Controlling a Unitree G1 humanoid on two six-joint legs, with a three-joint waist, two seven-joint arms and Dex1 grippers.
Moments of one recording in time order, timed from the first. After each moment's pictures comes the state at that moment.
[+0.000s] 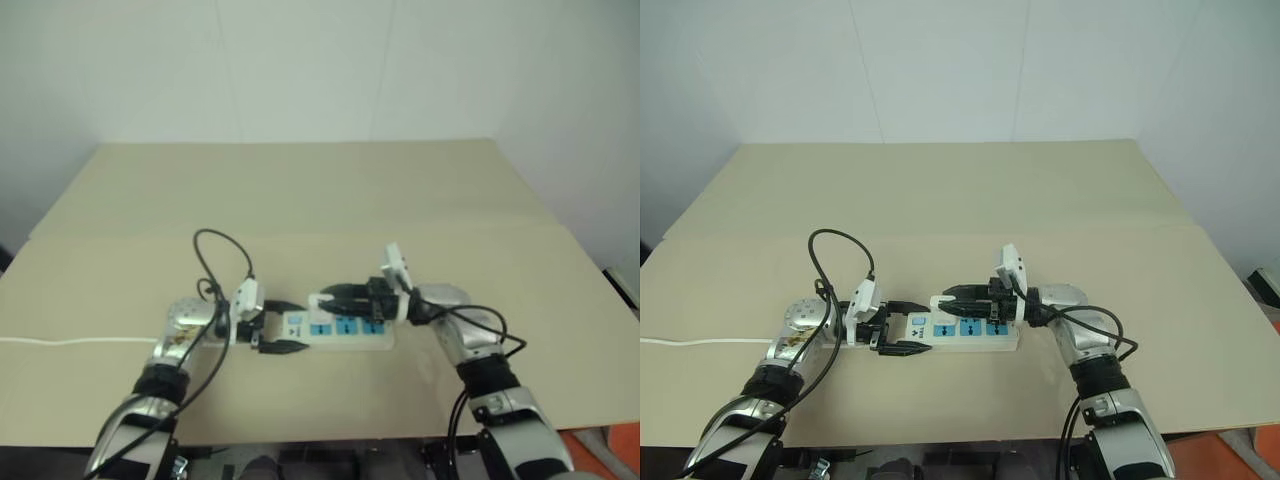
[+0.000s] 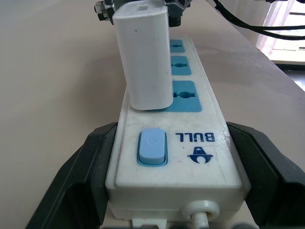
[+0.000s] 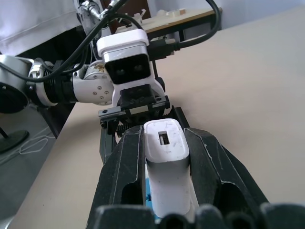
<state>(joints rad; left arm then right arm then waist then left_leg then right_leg) -0.53 0.43 -0.11 0.57 -0.28 -0.18 -1.49 -0.58 -0.31 0.12 0.31 0.40 0.21 1.31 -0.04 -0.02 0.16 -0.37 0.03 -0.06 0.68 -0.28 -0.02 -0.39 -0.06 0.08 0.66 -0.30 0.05</state>
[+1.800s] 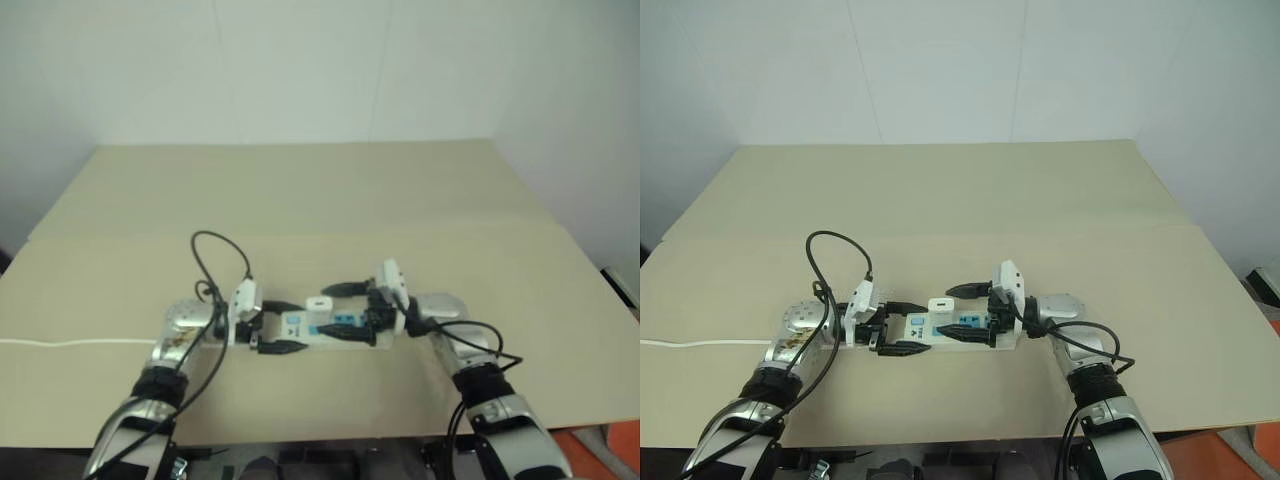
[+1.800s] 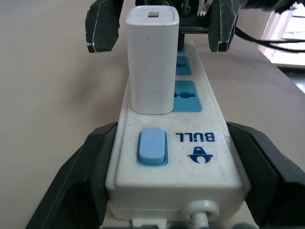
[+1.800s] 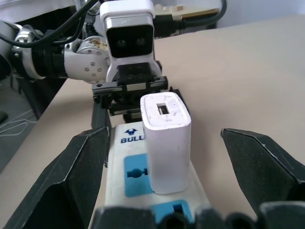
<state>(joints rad) -0.53 0.44 -0.11 0.56 -0.30 -0.12 -1.50 -0.56 -0.29 0.14 0.40 0.34 0.00 1.29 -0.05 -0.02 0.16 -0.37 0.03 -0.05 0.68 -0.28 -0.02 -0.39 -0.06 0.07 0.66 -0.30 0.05</state>
